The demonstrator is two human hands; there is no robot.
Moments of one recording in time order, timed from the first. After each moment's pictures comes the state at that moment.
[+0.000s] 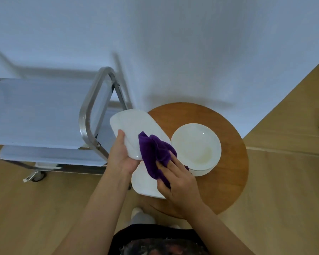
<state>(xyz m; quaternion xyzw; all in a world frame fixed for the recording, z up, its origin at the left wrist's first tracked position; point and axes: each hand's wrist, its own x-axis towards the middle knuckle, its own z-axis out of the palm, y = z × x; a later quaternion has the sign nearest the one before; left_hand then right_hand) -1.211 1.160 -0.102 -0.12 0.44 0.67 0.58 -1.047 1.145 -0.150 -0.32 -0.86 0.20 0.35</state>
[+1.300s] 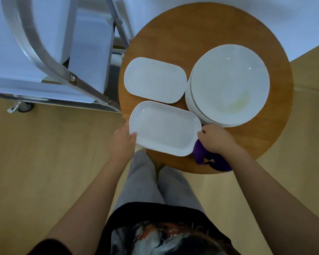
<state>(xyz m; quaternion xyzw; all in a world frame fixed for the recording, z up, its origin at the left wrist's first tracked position) -1.243 1.097 -0.323 0.38 0.85 0.16 0.32 -1.021 1.233 -0.307 -0.55 -0.71 0.36 -0.24</state>
